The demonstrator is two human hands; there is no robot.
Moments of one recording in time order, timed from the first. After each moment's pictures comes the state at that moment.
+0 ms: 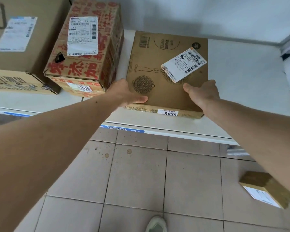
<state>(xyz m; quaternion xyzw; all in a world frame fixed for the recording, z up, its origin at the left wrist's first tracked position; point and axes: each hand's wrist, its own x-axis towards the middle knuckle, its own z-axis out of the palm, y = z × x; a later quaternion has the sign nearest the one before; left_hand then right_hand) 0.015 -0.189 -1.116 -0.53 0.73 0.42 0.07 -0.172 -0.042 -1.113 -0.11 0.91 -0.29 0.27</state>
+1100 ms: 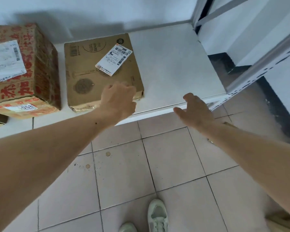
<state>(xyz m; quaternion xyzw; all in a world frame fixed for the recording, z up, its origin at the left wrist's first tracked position) -0.045 -0.043 -1.065 -0.18 0.98 0.04 0.08 -0.150 0.162 -1.096 -0.18 0.95 -0.15 0.22</state>
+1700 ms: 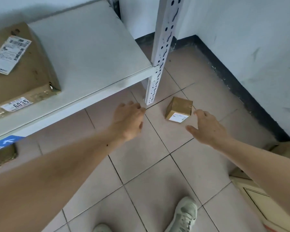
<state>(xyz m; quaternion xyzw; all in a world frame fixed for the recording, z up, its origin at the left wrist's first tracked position) -0.104 0.198 -1.137 0.06 0.99 0.01 0.15 -0.148 0.444 -1.143 -0.04 0.97 -0.06 0.25</state>
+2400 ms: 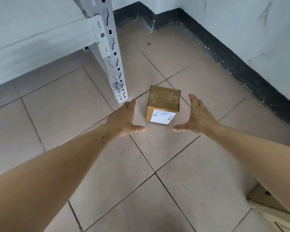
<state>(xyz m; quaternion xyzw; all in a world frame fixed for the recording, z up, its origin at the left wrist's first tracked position) -0.211 0.288 -1.377 -0.03 0.94 0.21 0.26 -0.255 0.535 -1.359 -0.02 0.95 -0.18 0.26</state>
